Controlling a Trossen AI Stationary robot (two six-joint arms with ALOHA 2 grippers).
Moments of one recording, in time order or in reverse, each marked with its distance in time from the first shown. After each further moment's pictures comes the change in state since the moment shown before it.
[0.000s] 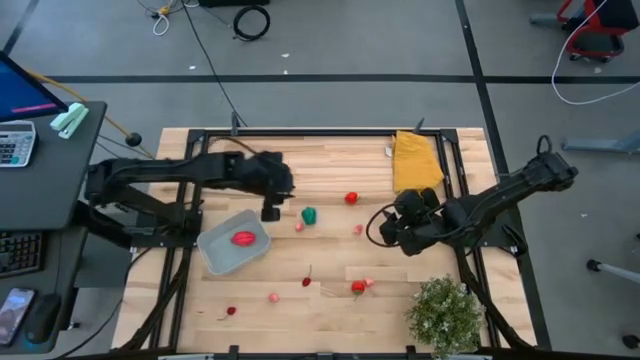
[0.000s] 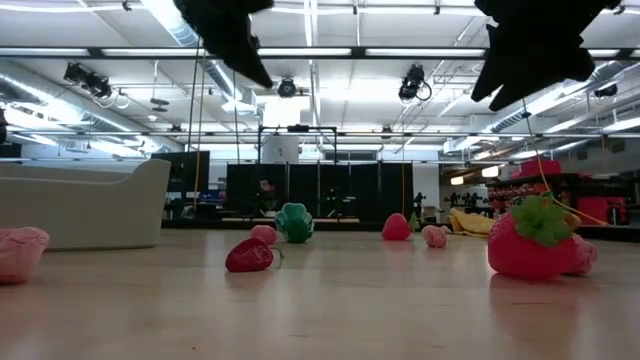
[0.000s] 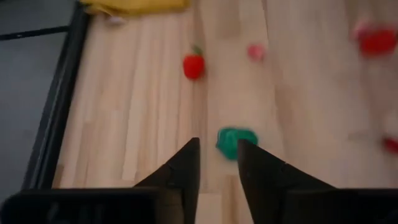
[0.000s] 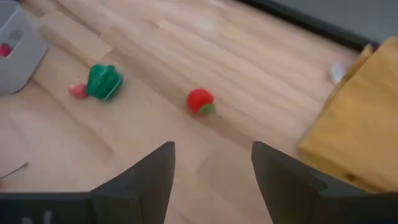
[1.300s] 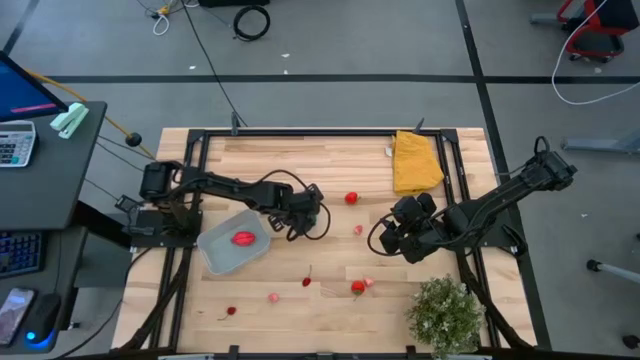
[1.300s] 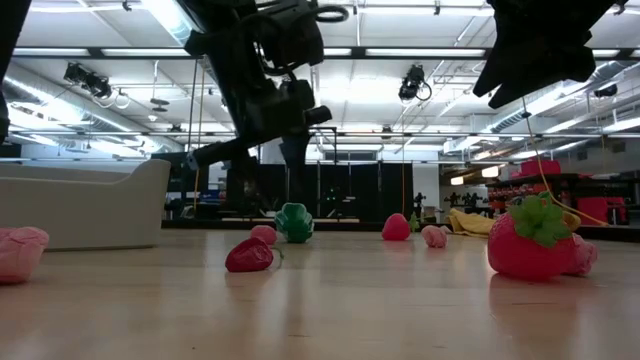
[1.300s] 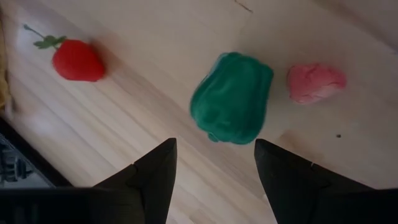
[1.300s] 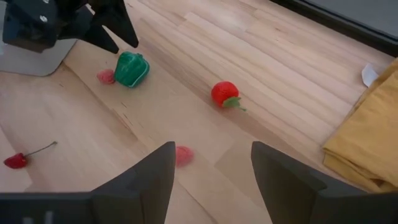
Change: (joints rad) left arm -0.106 0.446 0.012 0.120 -0.219 0.870; right arm 0.052 0.009 -0.011 0.067 -0.005 -0.050
